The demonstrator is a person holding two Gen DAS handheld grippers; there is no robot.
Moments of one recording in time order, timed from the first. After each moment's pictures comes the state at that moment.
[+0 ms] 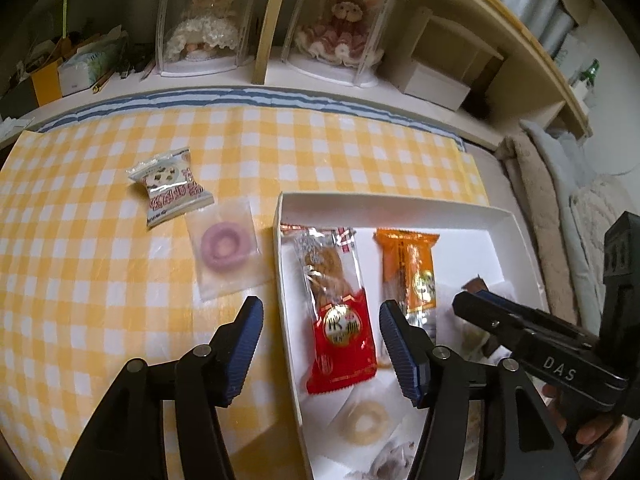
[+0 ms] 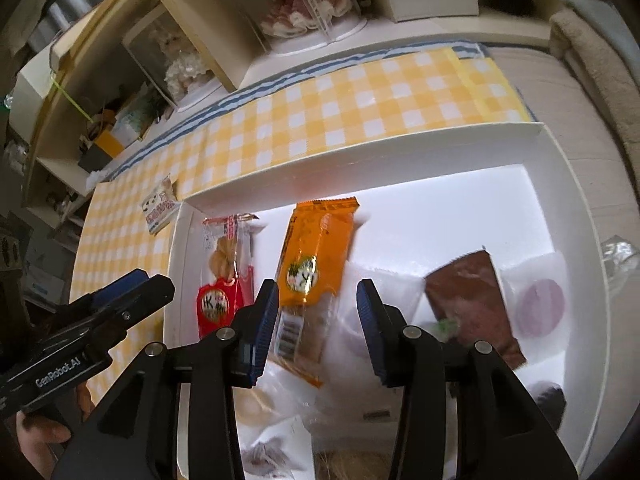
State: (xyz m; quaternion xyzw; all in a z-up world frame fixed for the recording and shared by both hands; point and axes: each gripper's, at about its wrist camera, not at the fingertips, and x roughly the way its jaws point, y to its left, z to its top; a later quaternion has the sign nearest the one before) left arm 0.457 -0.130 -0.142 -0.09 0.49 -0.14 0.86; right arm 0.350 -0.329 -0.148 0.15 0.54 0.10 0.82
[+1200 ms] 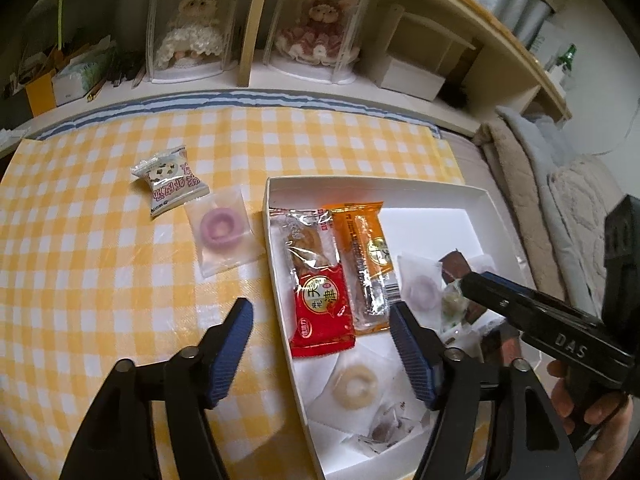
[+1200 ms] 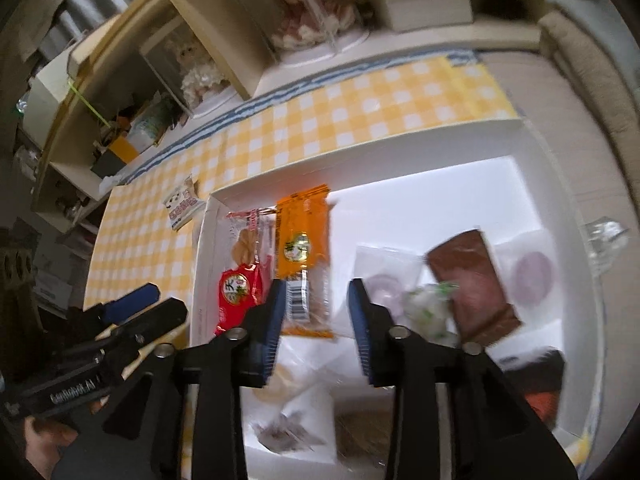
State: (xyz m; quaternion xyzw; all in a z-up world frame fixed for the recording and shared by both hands) left arm 0.418 -0.127 -0.116 -0.08 0.48 -0.16 0.86; right arm 0.318 -0.331 -0.124 0.16 0.52 0.10 0.83
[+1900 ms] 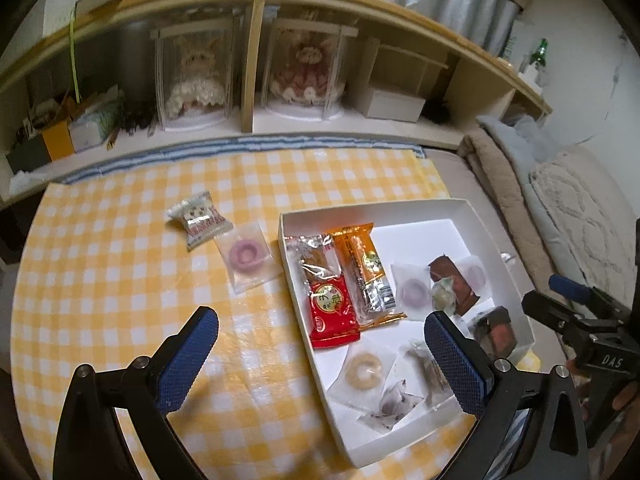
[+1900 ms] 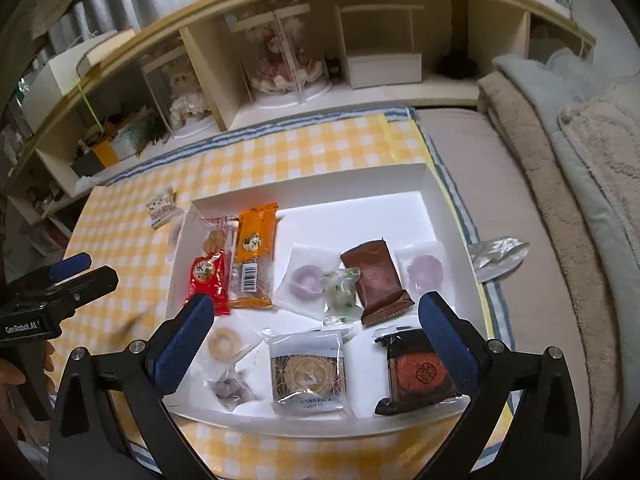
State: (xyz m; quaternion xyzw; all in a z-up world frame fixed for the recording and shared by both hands) left arm 0.365 -0.101 -0.061 -0.04 0.43 -0.17 0.89; right arm 0.254 -0.356 -0.068 0.09 0.47 0.04 0.88
